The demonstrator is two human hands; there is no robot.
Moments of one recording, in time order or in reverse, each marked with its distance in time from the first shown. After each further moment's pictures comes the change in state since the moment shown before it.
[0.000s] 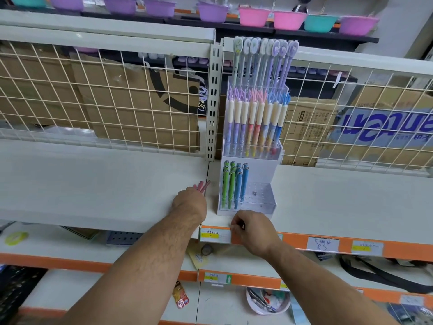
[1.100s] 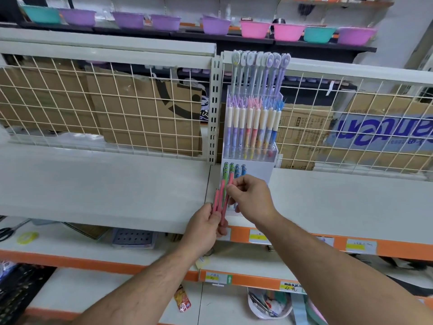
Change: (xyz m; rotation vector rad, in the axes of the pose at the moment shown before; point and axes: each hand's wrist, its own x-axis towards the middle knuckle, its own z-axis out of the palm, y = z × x) left_hand -0.101 -0.023 0.019 -1.041 -0.115 0.389; right_hand 0.010 -0.060 -0.057 0.721 0.250 0.101
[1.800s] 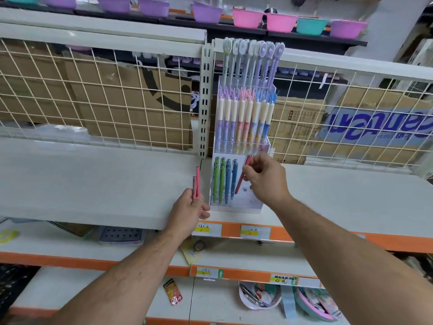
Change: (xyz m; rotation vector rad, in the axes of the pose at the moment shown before) left_hand 0.044 -0.015 -0.012 -0.043 0.084 -0.052; right_hand 0.034 0.006 -0.045 -0.225 0.178 -0.075
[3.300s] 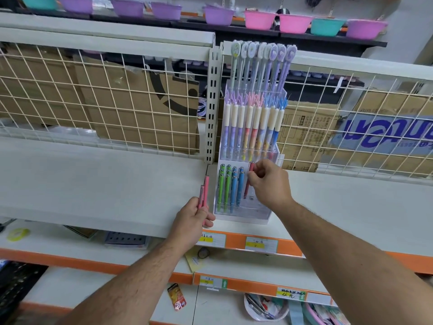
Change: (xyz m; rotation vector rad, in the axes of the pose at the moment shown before) left_hand -0.007 0.006 0.002 0.080 0.007 0.017; right_hand 0.034 0.023 0.013 -0.172 -0.022 -0.050
